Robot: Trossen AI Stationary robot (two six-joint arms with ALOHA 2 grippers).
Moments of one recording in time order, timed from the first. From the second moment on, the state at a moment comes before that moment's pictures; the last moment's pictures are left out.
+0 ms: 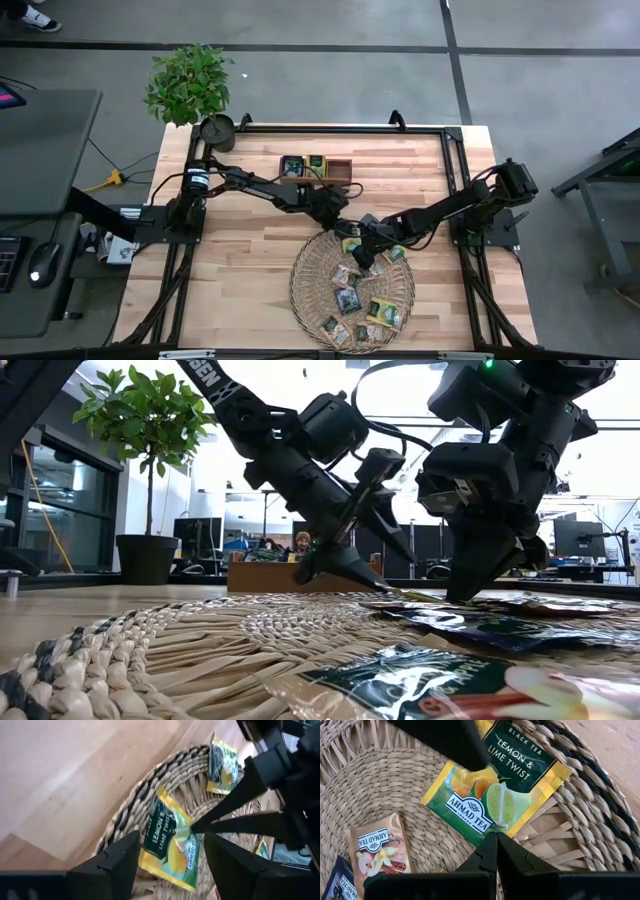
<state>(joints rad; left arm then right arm) 0.05 2.05 1.26 0.08 0.32 -0.88 0.24 1.67 0.75 -0.17 0.08 1.02</state>
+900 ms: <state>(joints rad) 0.05 2.05 1.26 0.04 0.34 -0.90 0.24 1.67 0.75 -0.15 0.07 1.01</state>
